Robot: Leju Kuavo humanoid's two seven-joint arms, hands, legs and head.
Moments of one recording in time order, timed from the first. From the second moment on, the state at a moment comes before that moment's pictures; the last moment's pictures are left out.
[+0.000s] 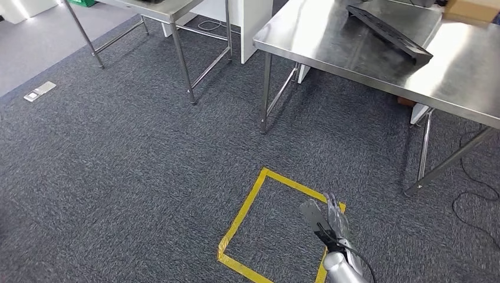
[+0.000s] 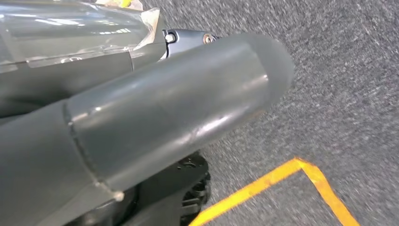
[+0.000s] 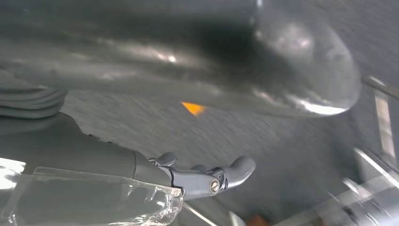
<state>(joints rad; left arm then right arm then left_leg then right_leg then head) -0.07 -0.10 0.34 -0.20 -0.05 0.07 -0.28 -0.19 -0.04 0.00 -0.64 0.48 -0.45 -0.15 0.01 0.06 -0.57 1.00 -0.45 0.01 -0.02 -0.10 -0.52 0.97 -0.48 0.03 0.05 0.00</state>
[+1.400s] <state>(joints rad) -0.15 -0.11 0.26 -0.20 -0.13 -0.01 0.01 -0.15 0.06 0.02 -0.20 0.52 0.04 0.27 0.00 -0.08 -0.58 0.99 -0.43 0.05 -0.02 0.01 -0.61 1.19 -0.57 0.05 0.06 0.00</state>
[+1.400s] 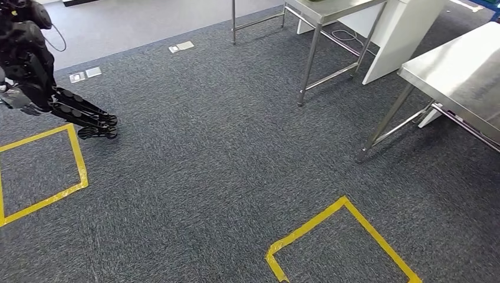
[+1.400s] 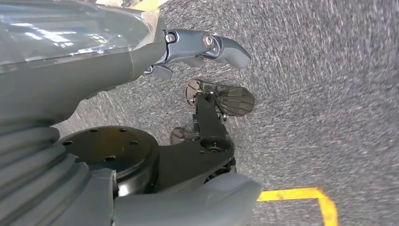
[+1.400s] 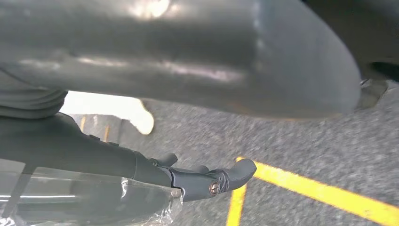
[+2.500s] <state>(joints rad) -0.17 -0.10 0.24 -0.20 -0.13 -0.04 0.03 -0.13 0.07 -0.08 -0.20 0.46 0.10 0.16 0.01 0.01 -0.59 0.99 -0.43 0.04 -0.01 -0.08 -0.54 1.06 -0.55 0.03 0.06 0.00</state>
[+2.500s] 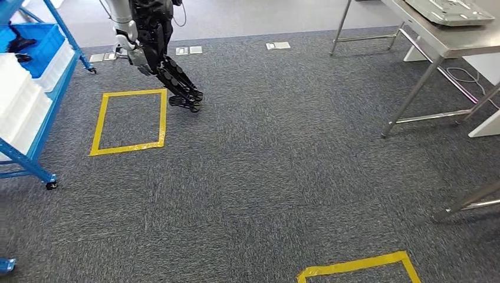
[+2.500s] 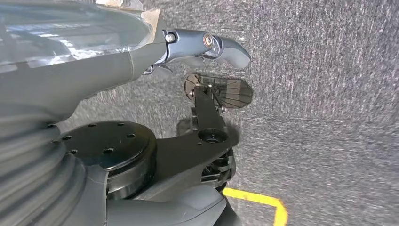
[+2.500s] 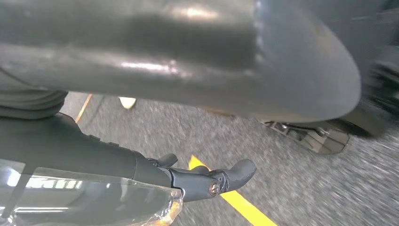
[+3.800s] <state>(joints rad) -0.22 -0.10 0.23 -0.20 -0.14 -0.06 0.07 -0.17 0.06 -0.13 -0.19 0.44 0.16 0.14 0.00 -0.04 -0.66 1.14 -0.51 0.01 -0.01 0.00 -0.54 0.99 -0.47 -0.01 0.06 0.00</state>
